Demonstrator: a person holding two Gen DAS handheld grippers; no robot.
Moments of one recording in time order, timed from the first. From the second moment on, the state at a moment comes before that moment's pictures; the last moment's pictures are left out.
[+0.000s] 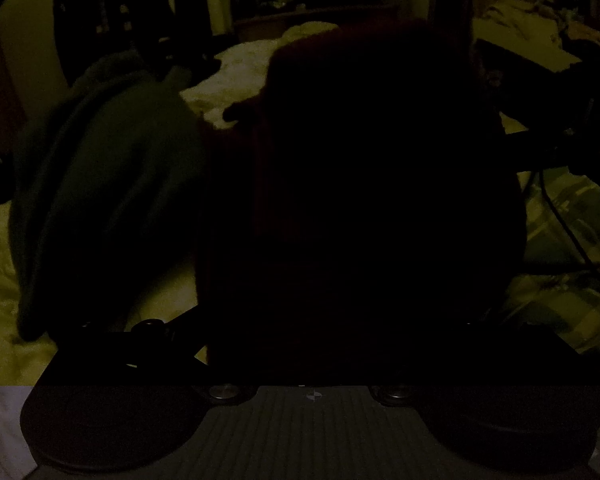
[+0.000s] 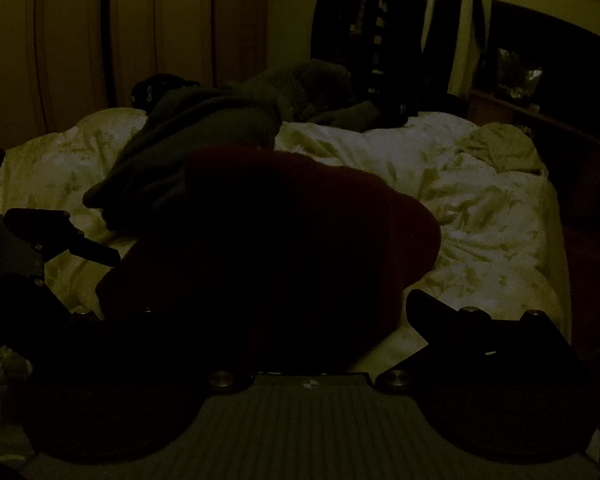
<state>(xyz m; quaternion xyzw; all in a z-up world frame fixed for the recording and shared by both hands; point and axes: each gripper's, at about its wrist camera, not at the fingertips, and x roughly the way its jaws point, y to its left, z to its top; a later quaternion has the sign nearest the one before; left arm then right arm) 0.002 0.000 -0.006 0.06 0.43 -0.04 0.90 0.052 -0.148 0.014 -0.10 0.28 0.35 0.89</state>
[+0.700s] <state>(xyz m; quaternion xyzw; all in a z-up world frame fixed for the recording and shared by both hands) 0.018 0.086 0.031 -0.17 0.28 -0.13 0.94 0.093 -0.199 0.029 0.08 0.27 0.34 0.90</state>
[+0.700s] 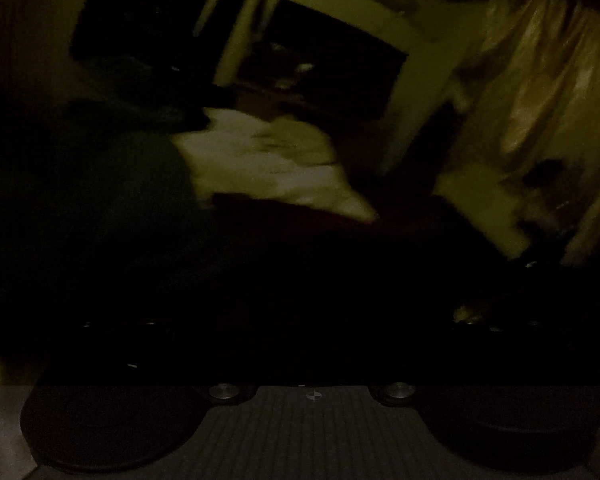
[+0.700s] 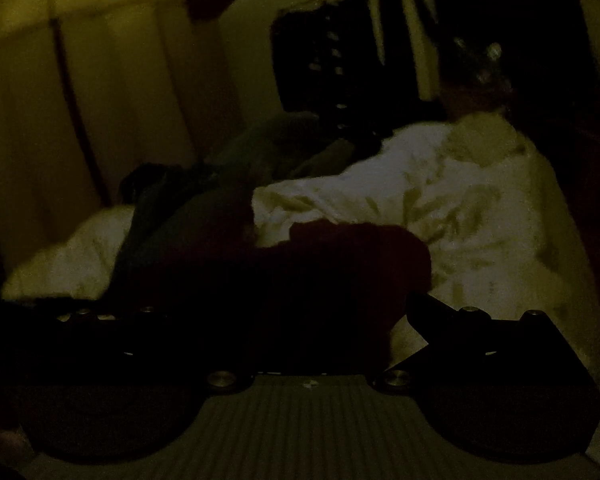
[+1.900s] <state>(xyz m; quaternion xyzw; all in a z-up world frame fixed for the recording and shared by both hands) 0.101 -0.113 -0.061 -0.11 0.42 -0.43 0.79 0.137 -0.264 0.001 0.12 0.28 0.21 0.93</state>
